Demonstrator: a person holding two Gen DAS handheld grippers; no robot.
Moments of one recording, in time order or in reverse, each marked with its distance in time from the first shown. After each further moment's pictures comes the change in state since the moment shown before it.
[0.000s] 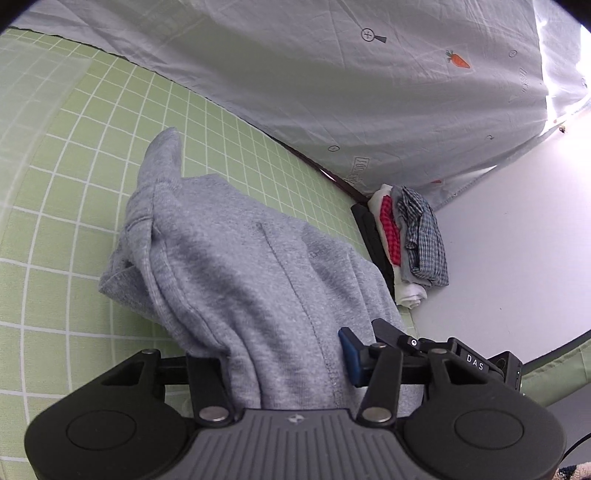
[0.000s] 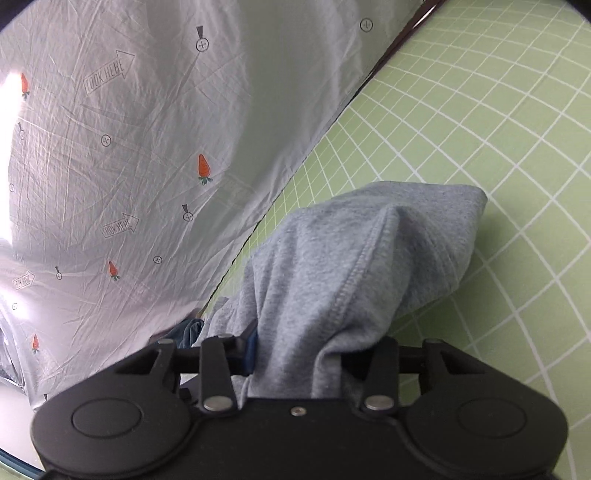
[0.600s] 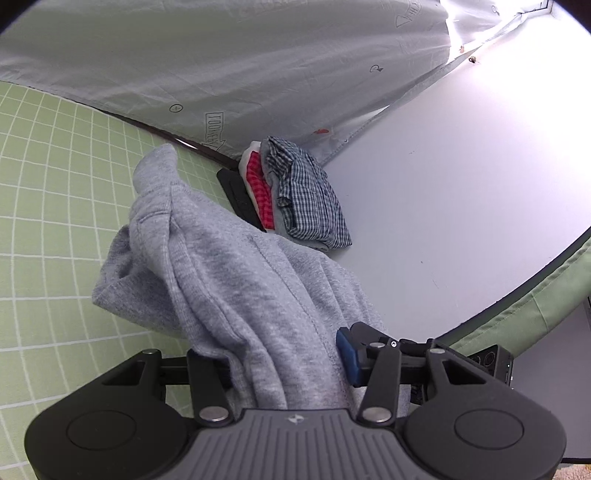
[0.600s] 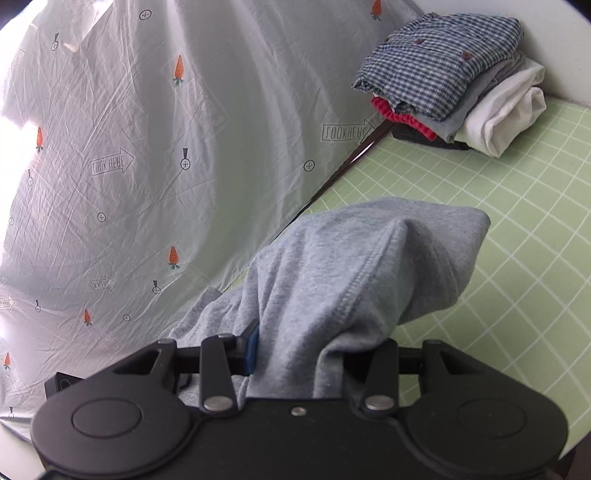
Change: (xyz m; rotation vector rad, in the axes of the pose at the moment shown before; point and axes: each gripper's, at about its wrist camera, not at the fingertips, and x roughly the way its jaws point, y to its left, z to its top) left arm 0.119 -0.166 -0.050 0.152 0.007 -0.220; right arm -0.190 -0.045 0.095 -0.139 -0.211 -0.129
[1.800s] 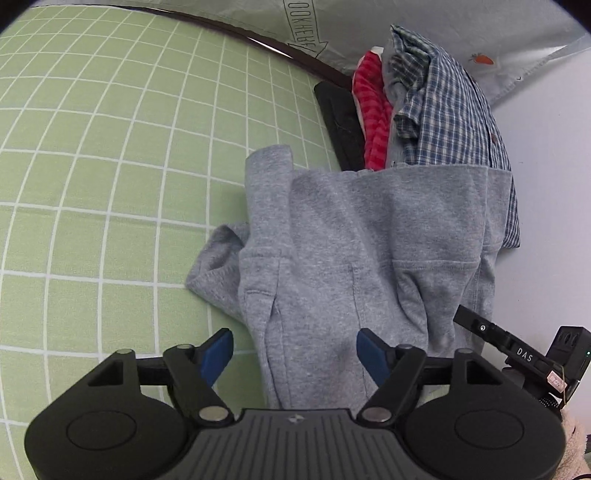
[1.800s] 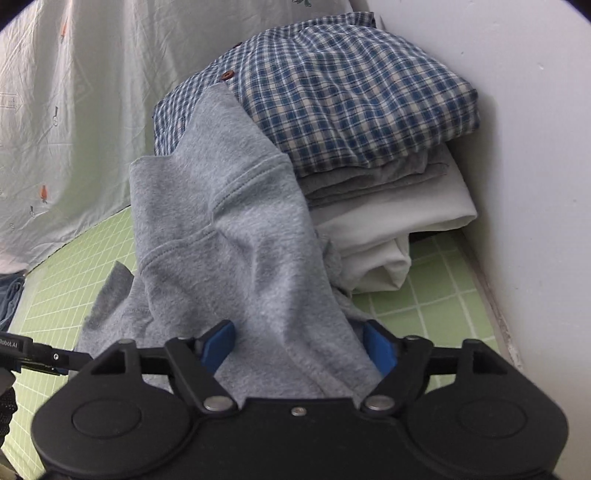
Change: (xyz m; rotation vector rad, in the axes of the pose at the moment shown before) left arm 0.273 -0.002 0.015 -0.241 0.160 0.473; right arm 0.071 -0.254 0.193 -0.435 0.264 -0.187
